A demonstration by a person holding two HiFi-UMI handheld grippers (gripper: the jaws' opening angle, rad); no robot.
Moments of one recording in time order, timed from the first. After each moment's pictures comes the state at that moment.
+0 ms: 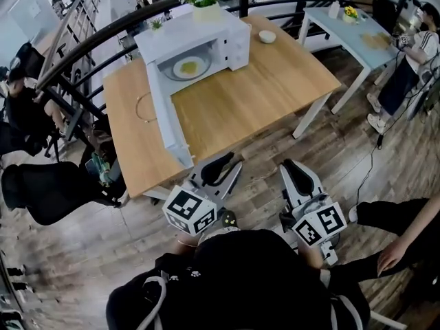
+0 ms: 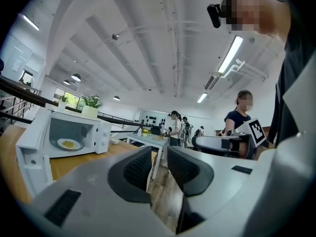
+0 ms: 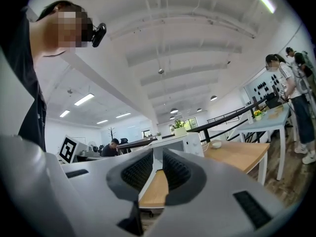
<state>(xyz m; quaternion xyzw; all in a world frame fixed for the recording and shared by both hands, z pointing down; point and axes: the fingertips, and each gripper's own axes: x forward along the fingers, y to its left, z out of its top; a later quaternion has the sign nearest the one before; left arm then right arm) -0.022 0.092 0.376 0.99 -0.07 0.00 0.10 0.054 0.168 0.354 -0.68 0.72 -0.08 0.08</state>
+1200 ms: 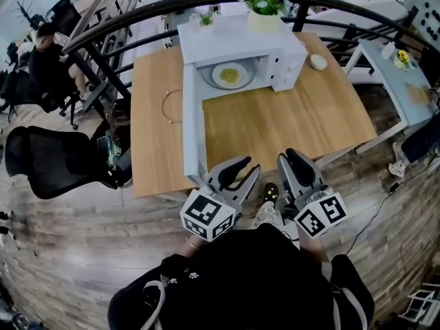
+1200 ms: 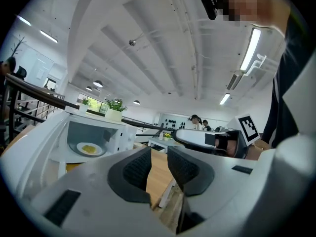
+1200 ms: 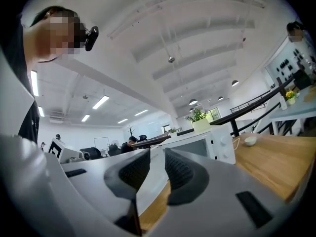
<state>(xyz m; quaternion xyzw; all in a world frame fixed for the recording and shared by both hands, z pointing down) 0.006 -0.022 0.384 0.97 -0.19 -0.01 0.12 0.072 -0.014 0.354 -0.57 0.81 -0.10 0.08</state>
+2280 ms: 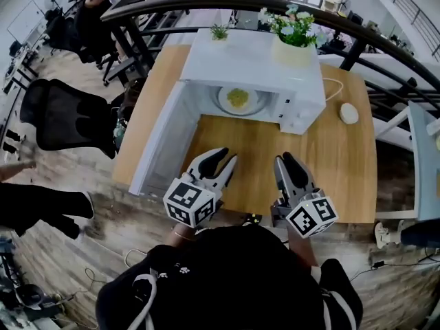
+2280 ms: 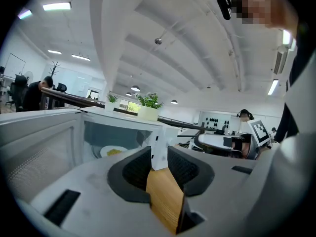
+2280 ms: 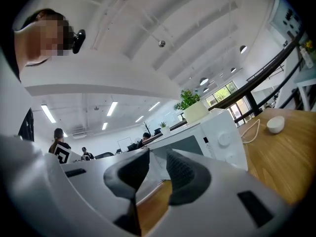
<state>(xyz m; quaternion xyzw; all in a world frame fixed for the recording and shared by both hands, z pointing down) 0.094 -0.199 0.409 0.89 -0.43 0.02 0.16 0.217 -0.199 0.391 -0.43 0.87 -0.20 0.09</state>
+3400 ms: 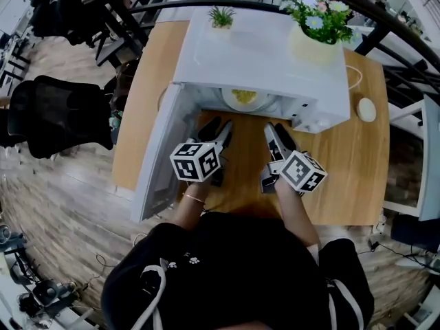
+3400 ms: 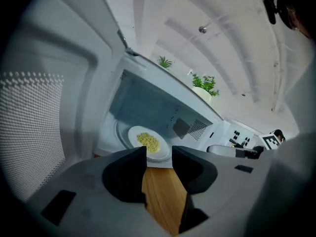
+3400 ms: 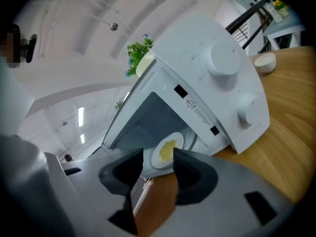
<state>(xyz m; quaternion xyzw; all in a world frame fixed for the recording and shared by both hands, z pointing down) 0.033 -0.355 0.517 0.80 -0.50 0.02 0.33 0.174 -0.352 0.506 -0.48 0.77 -0.41 0.08</state>
